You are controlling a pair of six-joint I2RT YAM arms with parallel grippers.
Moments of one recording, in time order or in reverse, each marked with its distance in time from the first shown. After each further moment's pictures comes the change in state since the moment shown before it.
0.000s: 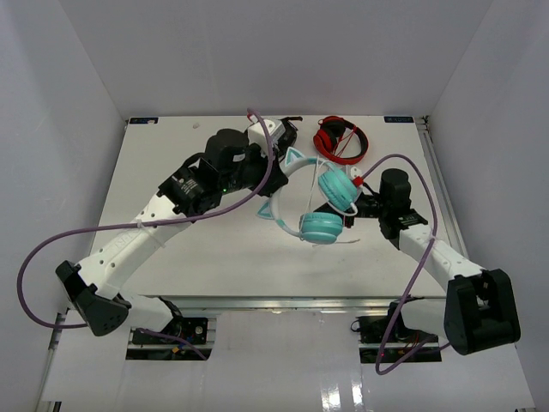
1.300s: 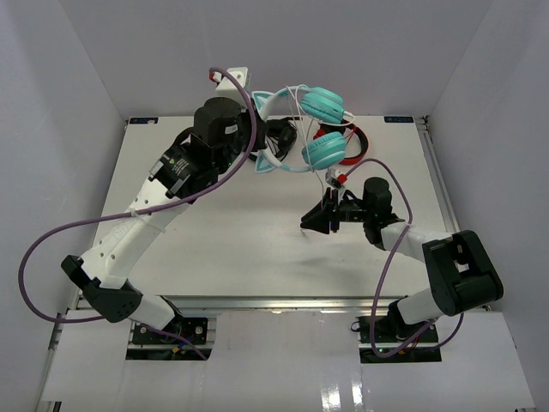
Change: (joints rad) left arm 0.023 0.116 0.335 -0.026 -0.475 -0.142; right arm 0.080 0.254 -0.084 0.428 0.050 0.369
